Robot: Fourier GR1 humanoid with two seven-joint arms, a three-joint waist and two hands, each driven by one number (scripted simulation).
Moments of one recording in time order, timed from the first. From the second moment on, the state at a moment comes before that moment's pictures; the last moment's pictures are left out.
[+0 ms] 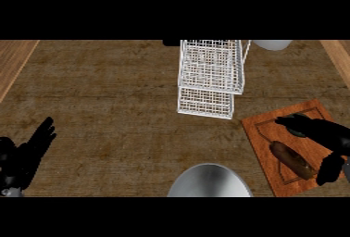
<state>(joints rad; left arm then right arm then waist) 0.05 0.35 0.15 -1.36 0.09 -0.08 0.13 -0.22 -0.63 0.14 -1.28 0.81 0.62 -0.29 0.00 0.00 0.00</state>
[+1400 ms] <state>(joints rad) 0.03 0.32 0.19 -1.36 0.05 -0.12 0.15 -0.17 -0.46 0.10 -1.26 0.92 0.44 -0.44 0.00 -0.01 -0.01</state>
